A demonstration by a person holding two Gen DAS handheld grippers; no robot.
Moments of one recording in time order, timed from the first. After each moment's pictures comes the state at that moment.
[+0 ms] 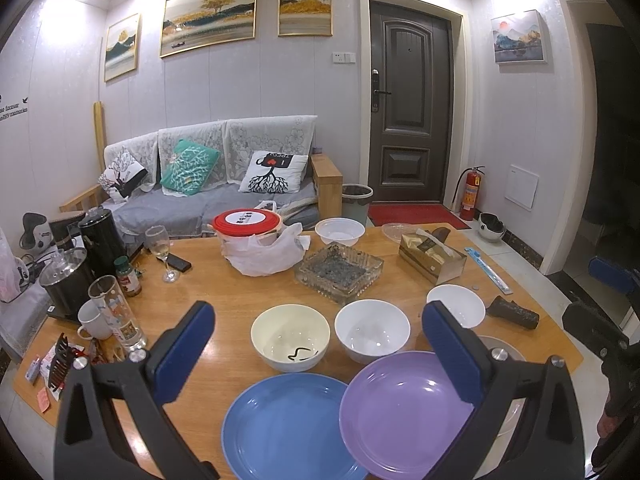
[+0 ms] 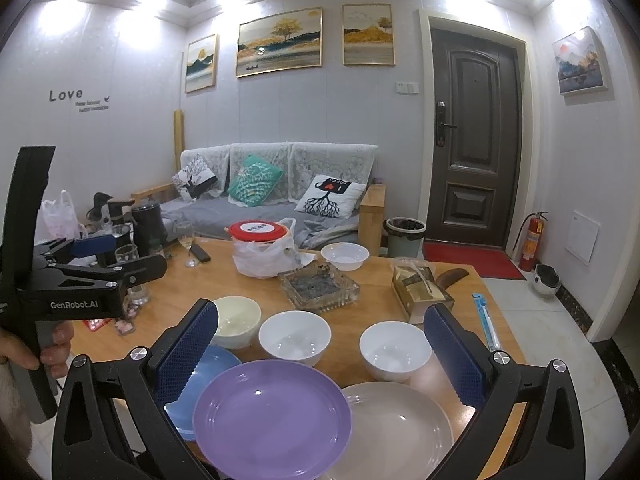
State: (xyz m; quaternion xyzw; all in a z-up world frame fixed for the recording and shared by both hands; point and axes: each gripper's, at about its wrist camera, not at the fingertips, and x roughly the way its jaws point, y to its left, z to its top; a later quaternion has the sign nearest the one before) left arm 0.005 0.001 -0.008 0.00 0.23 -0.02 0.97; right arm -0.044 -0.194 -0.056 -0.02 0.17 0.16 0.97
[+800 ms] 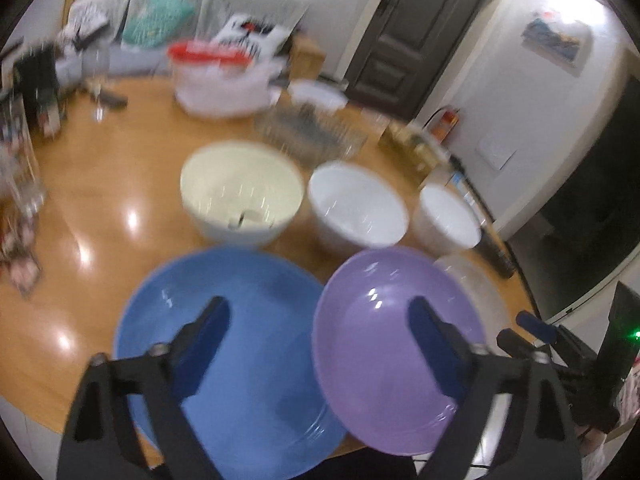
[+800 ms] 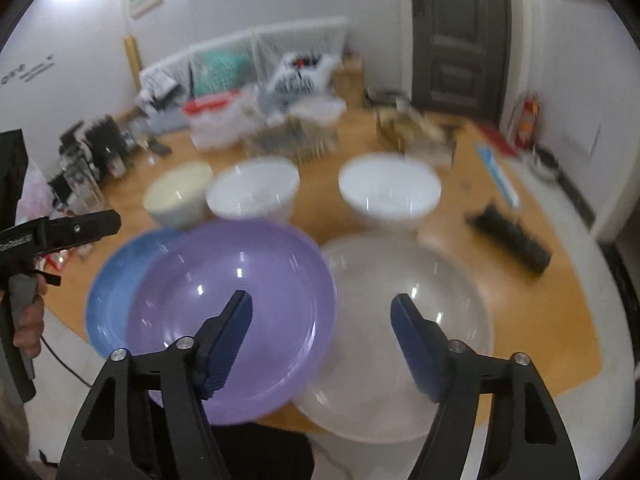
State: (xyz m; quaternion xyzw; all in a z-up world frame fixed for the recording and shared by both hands) left arm 0.082 0.028 -0.149 -0.14 0.44 -0.12 0.88; right arm 0.019 -0.217 -0.205 0.03 0.41 0.12 0.90
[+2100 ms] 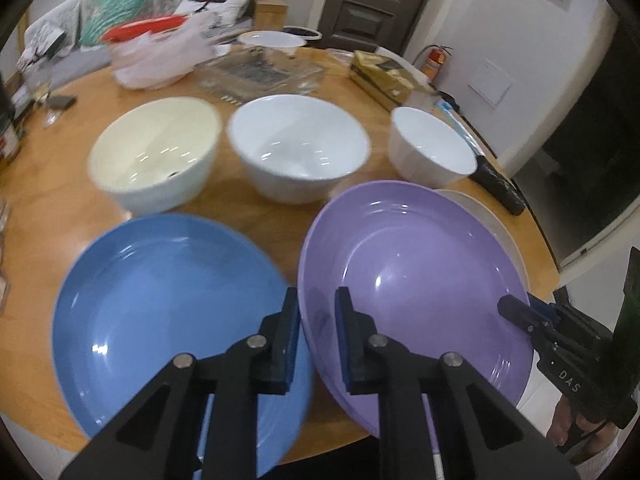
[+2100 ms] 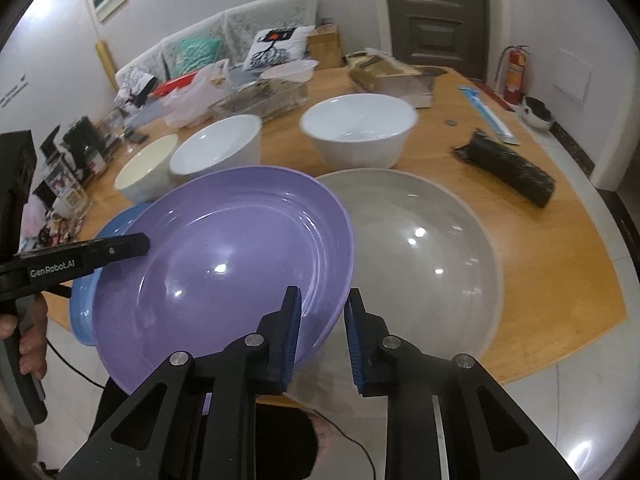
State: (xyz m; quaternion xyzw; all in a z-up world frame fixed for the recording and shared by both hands) left arm 0.097 -0.055 -0.179 -0.05 0.49 -0.15 0.86; right arm 0.013 -0.250 -0.227 0.07 0.44 0.09 0.89
